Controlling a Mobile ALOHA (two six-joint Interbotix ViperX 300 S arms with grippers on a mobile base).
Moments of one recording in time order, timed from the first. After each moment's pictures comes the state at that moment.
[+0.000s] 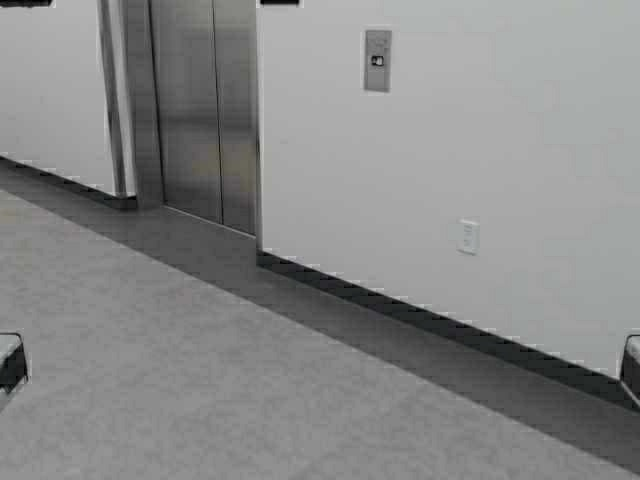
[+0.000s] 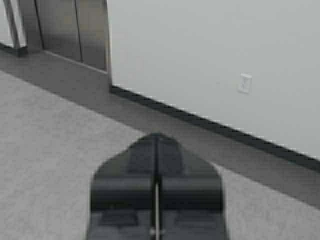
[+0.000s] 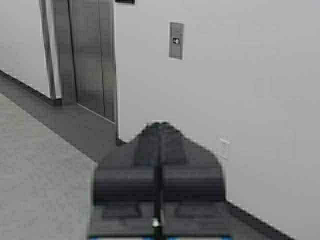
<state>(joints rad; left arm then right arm) -0.10 -0.64 1.17 0.09 -0.52 -0.10 0.04 -0.98 1.23 -0.09 -0.42 0.08</state>
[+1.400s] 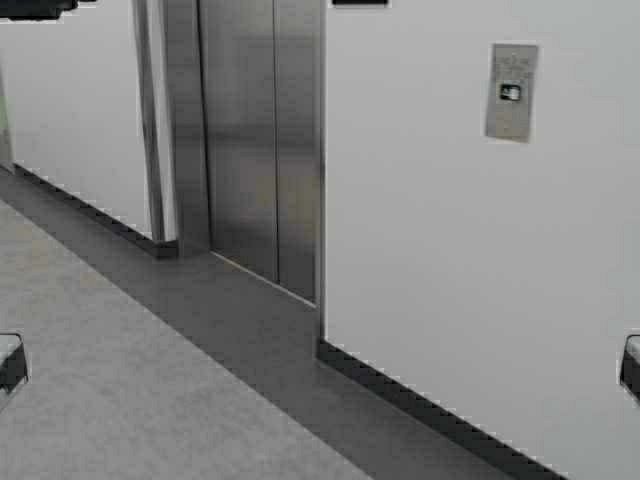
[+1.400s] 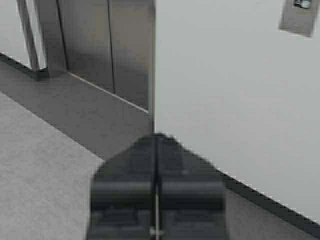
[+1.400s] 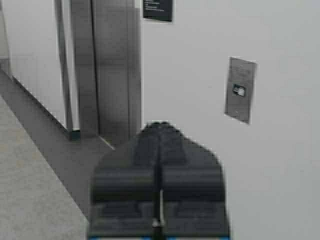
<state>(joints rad) -0.12 -0.62 1.19 0.09 -0.52 -0.10 0.06 -1.00 1.24 -0.09 -0.41 0.07</state>
